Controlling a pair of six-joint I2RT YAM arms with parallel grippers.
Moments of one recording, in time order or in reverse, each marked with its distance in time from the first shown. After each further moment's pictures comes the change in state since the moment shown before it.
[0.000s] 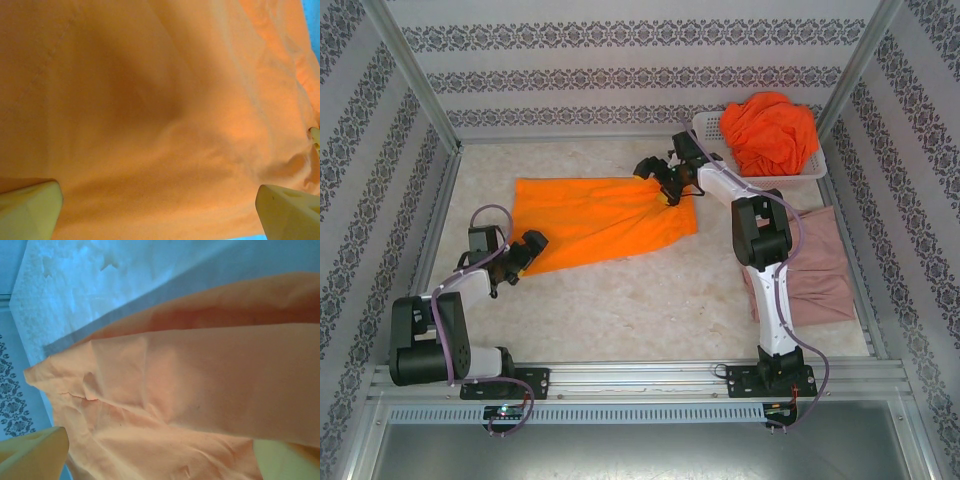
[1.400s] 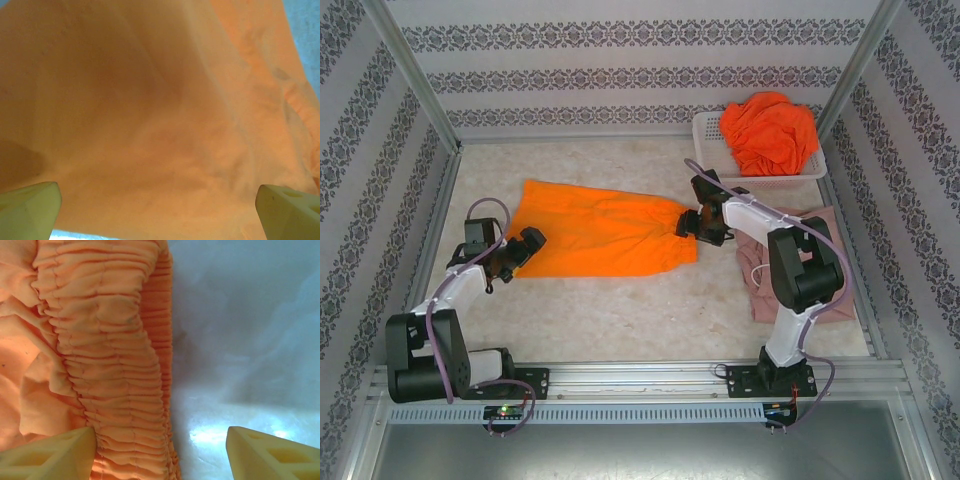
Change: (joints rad) left arm -0.013 -0.072 0.117 -0.252 -0.050 0.066; right arm 0.024 -0.505 -0.675 -0.147 0.451 -0.315
